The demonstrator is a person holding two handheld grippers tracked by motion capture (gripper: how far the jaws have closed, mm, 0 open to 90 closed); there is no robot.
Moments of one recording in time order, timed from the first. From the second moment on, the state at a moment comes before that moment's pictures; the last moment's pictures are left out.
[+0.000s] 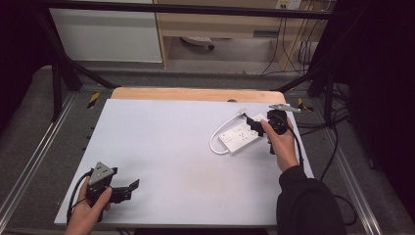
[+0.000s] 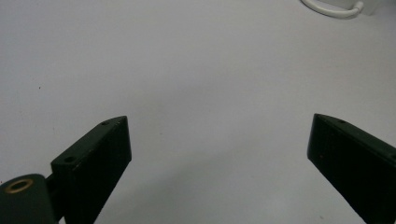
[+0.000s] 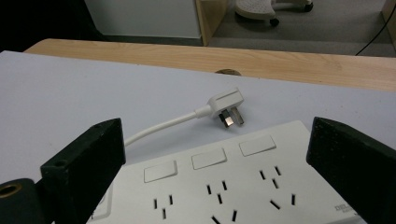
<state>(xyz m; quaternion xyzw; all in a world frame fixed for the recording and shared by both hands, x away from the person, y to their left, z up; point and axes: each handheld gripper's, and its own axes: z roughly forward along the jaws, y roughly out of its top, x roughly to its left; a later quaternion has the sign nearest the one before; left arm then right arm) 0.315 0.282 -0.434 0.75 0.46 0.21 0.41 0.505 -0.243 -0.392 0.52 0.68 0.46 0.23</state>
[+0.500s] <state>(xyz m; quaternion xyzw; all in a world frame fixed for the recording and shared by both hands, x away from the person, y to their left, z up) 0.315 0.282 -0.434 0.75 0.46 0.21 0.41 0.471 -0.260 -0.361 0.50 0.69 0.48 0.22</state>
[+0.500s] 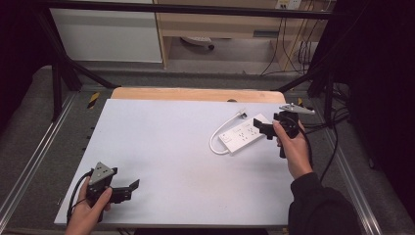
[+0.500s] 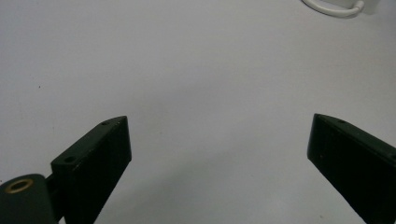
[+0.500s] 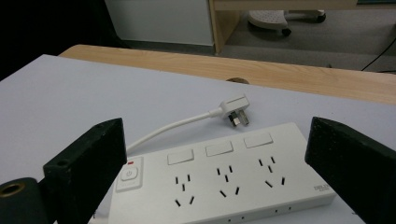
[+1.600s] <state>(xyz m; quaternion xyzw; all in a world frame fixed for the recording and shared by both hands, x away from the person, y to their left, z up) 0.315 0.282 -0.435 0.76 0.47 0.21 0.41 0.373 -0.298 -0.390 0.48 0.69 0.50 0.22</state>
